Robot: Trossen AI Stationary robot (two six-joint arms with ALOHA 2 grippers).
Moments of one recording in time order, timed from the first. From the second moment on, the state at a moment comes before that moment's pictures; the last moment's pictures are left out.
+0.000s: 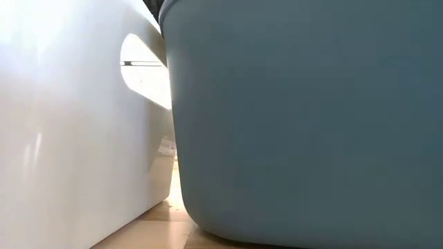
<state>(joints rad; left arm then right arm) 0.13 1.30 0.80 0.25 0.35 0.04 0.22 1.25 1.07 -0.60 0.15 -0.03</state>
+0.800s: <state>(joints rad) -0.06 1.19 0.64 -0.08 -0.18 -0.11 0.31 1.23 1.07 -0.41 0.16 -0.20</state>
